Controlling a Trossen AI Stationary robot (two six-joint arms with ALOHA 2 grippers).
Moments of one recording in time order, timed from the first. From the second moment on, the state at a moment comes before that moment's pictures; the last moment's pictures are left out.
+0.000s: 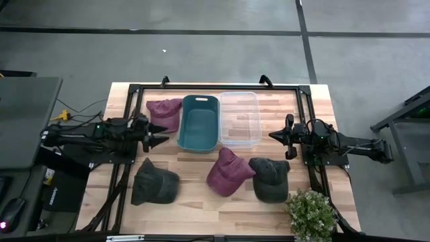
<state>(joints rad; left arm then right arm) -0.04 0.24 0.34 -0.30 -0.22 -0.67 -0.15 0.05 0.01 0.03 -0.06 0.08</state>
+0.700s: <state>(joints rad) -0.04 0.73 0.63 -0.70 -0.36 -0.67 -0.15 0.05 0.01 0.03 -0.06 0.08</state>
